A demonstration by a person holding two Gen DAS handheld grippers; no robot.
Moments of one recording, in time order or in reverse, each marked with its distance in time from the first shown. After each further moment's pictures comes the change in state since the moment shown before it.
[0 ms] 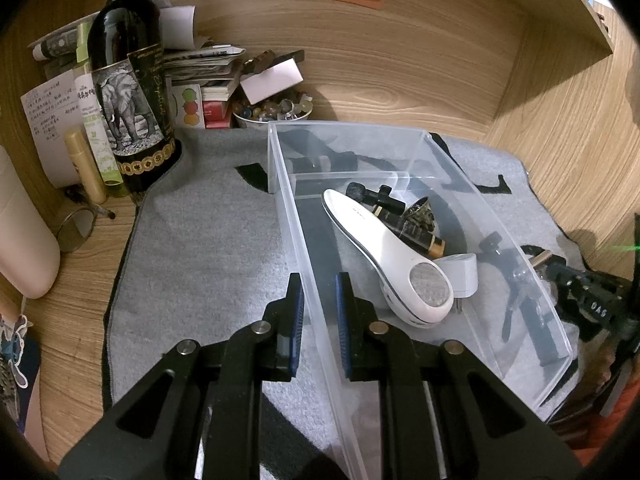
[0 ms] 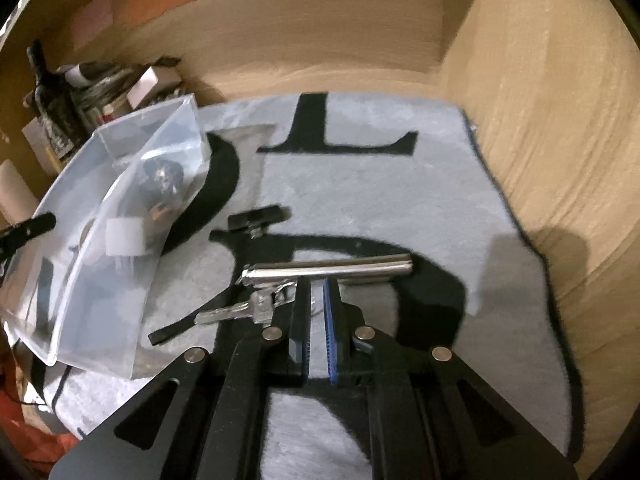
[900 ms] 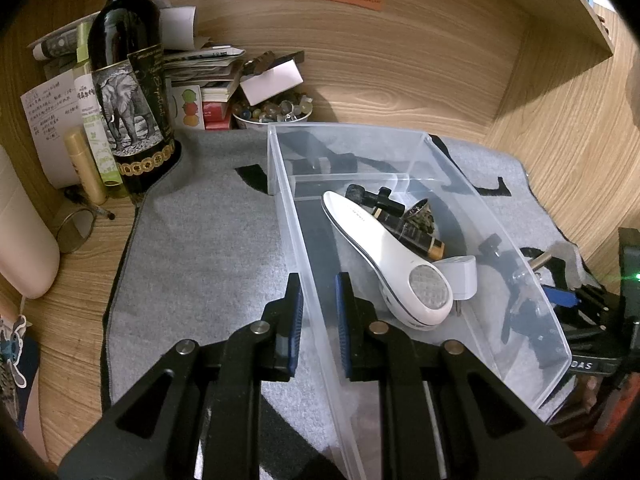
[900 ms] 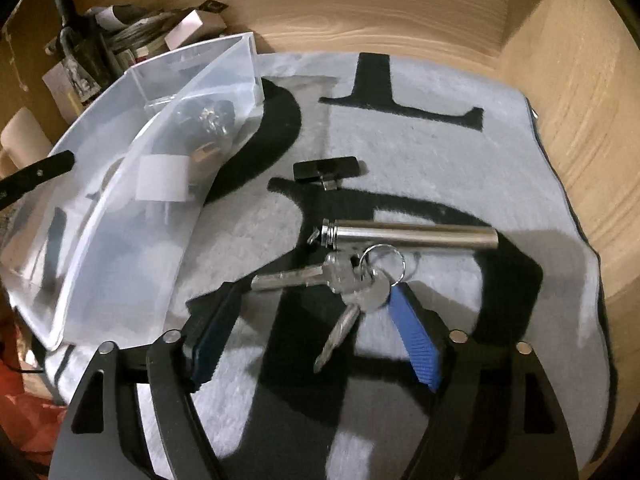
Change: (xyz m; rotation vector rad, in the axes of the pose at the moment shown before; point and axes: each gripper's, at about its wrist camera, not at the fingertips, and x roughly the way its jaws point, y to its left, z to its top) left arm -0.001 0.000 0.001 -0.003 -0.002 -0.003; right arm 0.029 0.037 -0.012 -0.113 0.139 0.073
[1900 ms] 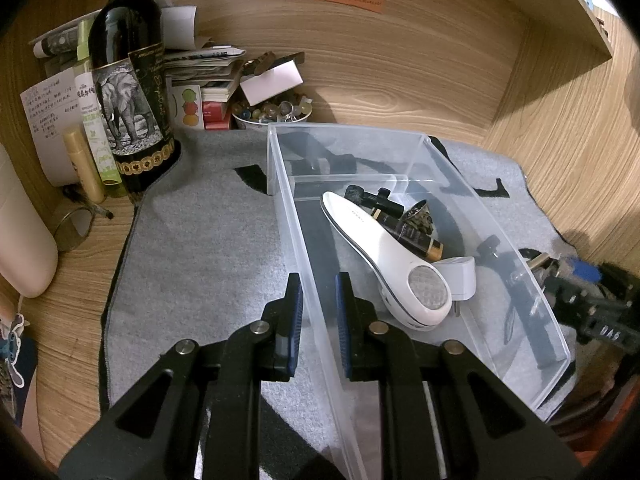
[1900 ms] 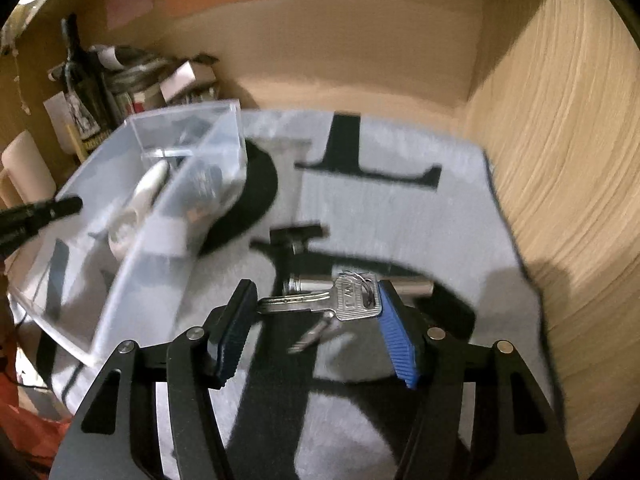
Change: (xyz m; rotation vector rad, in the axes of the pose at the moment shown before) left arm -0.001 0.000 0.000 -0.003 -0.002 -0.002; right arm -0.049 -0.002 0.016 -0.012 -0.165 -0.084
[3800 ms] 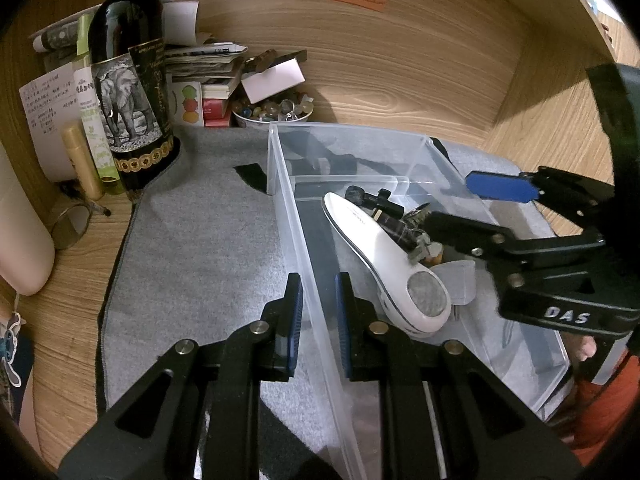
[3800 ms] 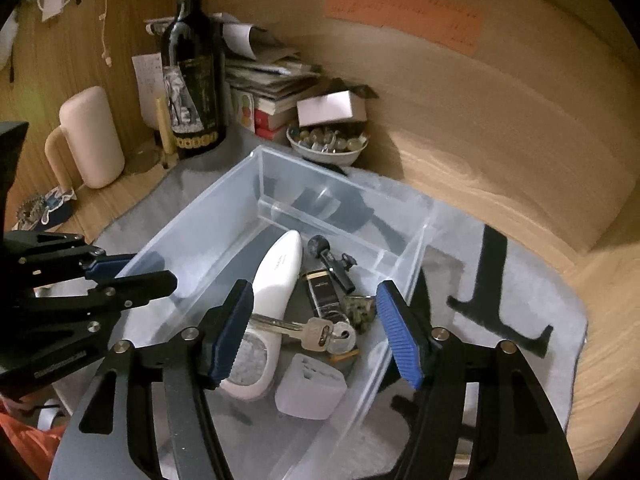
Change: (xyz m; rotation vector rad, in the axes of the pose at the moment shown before) left arm -0.001 -0.001 0.001 -0.005 0.001 -0.007; right arm 0.036 0.118 0.081 -0.335 -0.044 0.196
